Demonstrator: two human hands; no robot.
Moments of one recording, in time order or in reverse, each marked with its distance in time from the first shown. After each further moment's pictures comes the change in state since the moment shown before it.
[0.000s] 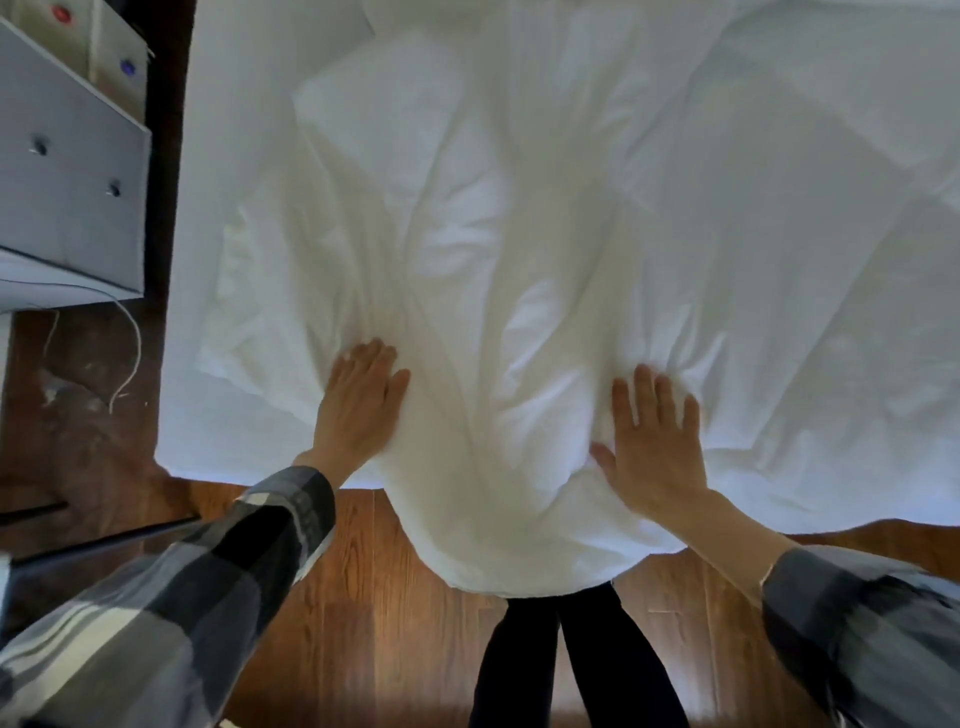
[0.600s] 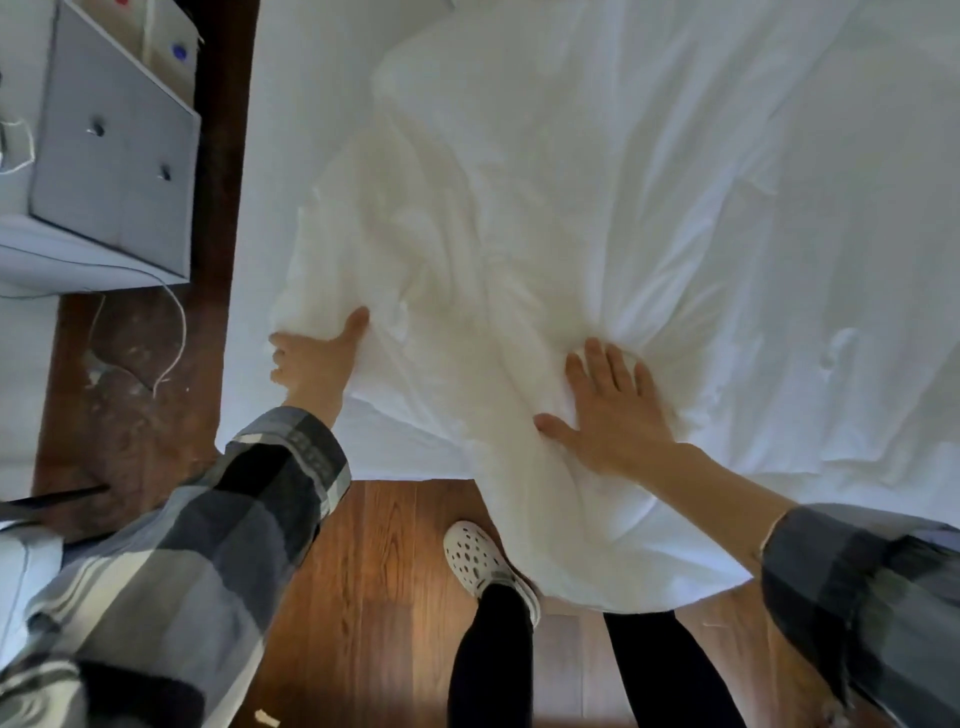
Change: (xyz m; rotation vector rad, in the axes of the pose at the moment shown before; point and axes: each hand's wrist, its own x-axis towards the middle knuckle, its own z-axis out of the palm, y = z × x) left_hand 0.054 -0.111 -0.043 -0.596 0.306 -0.896; right_hand 0.055 -0.127 -0.032 0.121 -0.231 -0.156
